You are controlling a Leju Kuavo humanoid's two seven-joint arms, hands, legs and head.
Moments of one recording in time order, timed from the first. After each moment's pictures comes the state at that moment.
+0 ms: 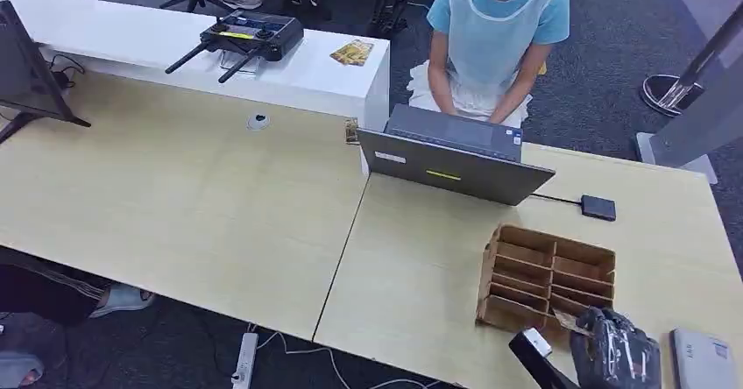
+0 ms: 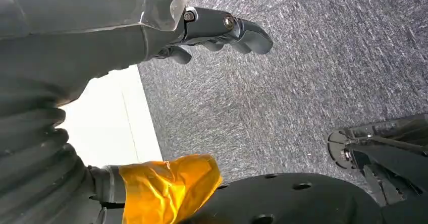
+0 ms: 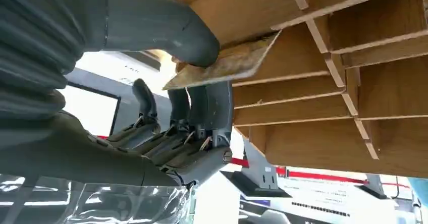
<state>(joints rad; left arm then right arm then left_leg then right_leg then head) 0.00 -0.16 0.60 -0.18 -0.90 -0.06 0.11 0.09 -0.29 0.22 -1.52 1.24 -0.19 0.20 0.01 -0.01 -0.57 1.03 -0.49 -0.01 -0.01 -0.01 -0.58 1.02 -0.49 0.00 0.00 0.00</state>
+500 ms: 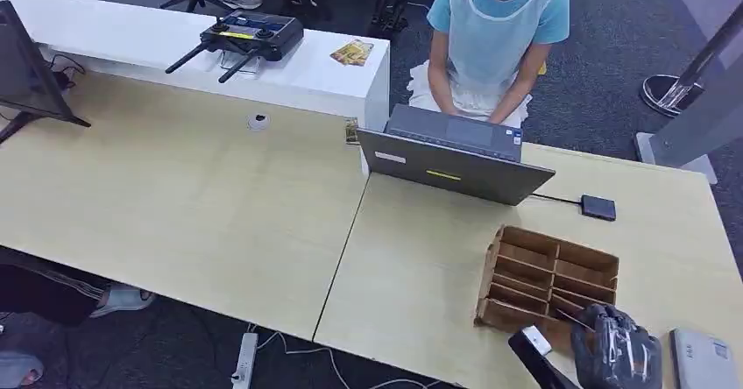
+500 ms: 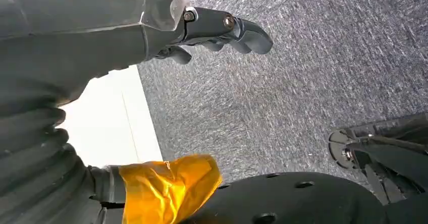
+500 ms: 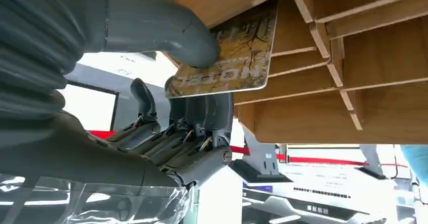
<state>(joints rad) 0.00 -0.16 0.60 -0.18 -0.92 -0.07 0.10 0.09 -0.27 0.22 -1.52 1.27 -0.25 0.19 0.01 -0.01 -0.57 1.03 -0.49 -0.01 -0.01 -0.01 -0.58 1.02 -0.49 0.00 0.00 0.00</state>
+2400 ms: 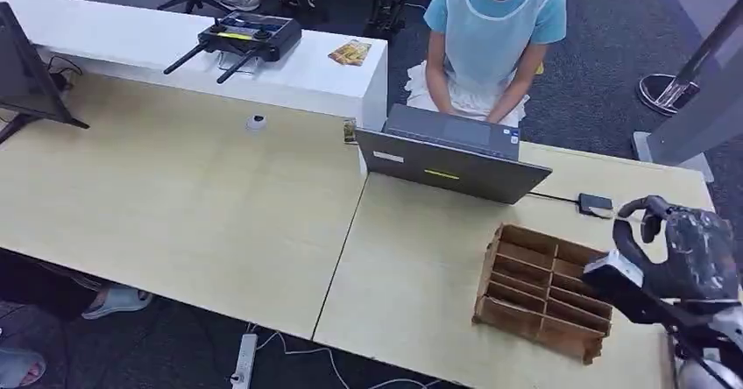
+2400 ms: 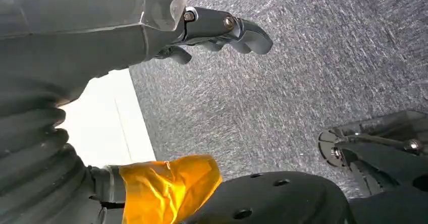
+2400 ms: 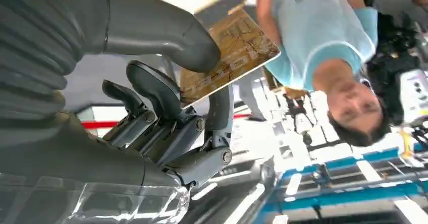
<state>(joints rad) -0.03 -0.15 0.67 -0.18 -0.99 -0.10 0.08 -0.35 -0.43 0.18 -1.60 0.73 -0.01 -0.17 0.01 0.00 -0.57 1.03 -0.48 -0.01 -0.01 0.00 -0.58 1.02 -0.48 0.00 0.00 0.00</state>
